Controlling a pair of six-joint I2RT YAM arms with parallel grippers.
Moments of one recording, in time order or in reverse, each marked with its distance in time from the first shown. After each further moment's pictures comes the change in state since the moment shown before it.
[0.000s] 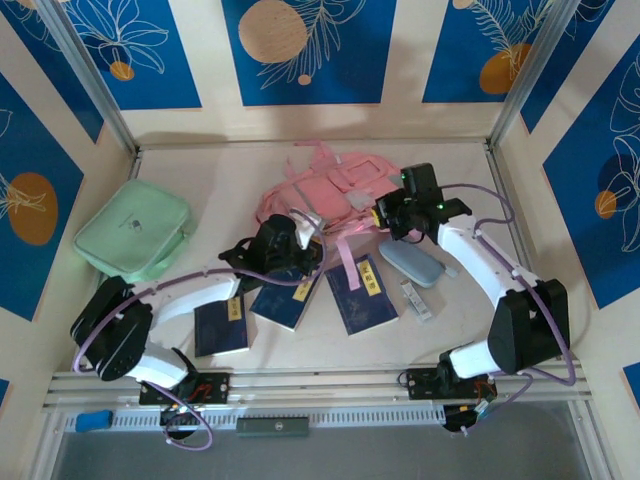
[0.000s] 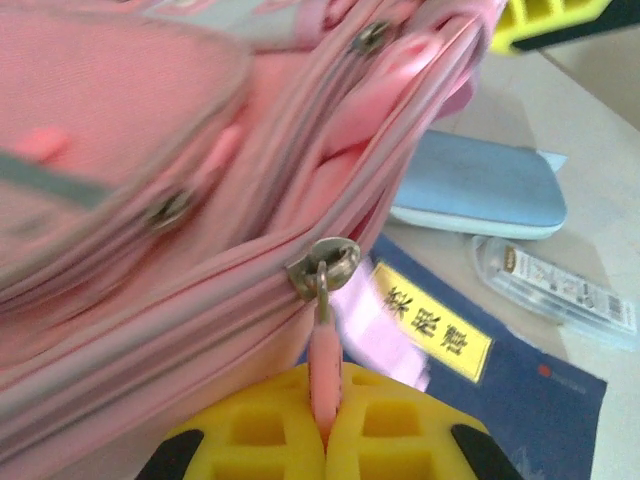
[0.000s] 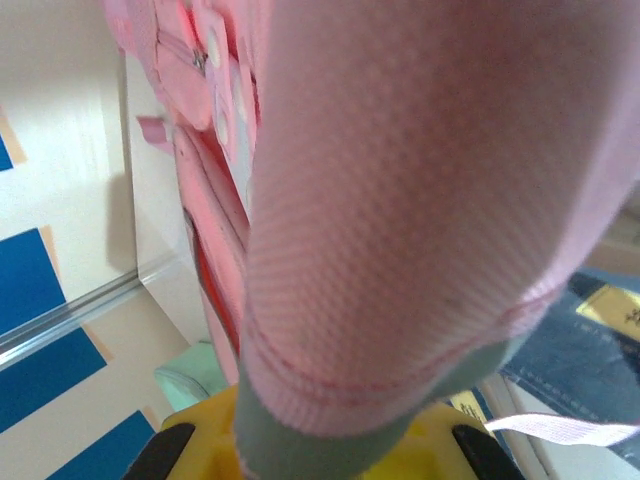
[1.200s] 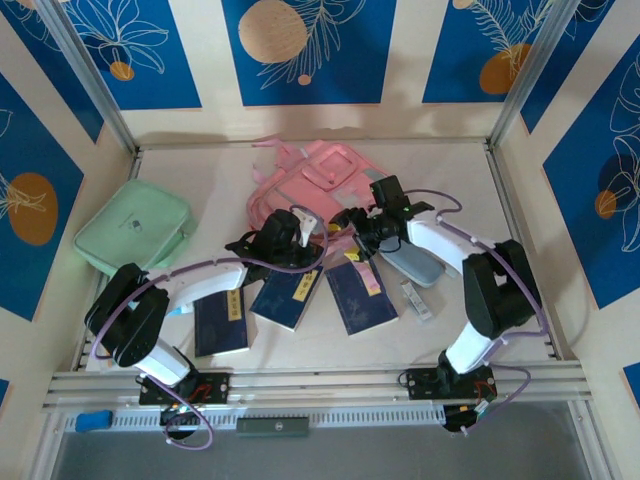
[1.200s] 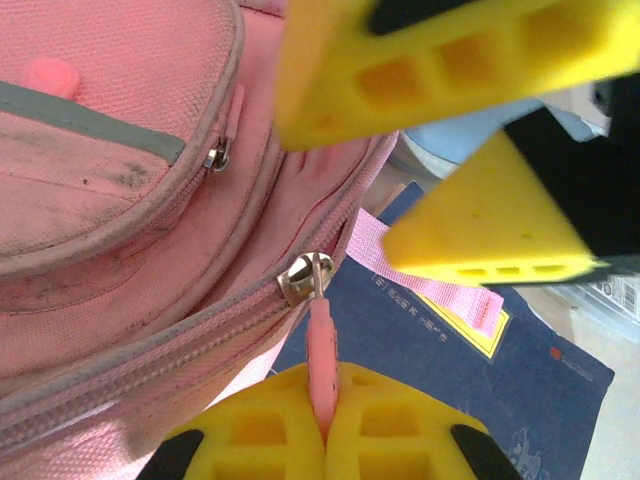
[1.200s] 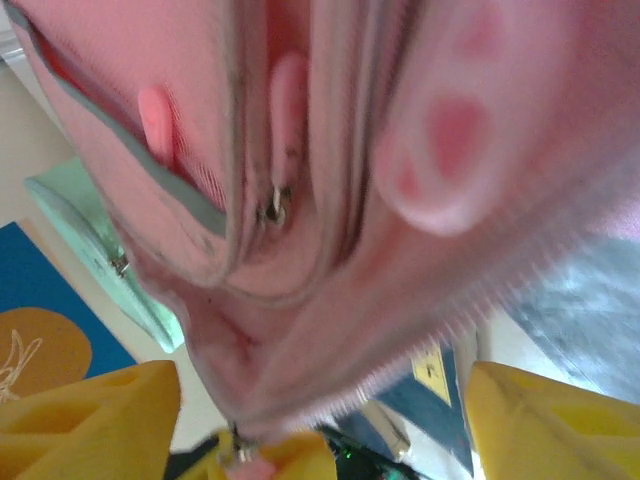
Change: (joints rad) left arm 0.022 0.109 0.066 -0.082 0.075 -0.111; right arm 0.125 0.237 -0.015 0.113 -0.325 -0.184
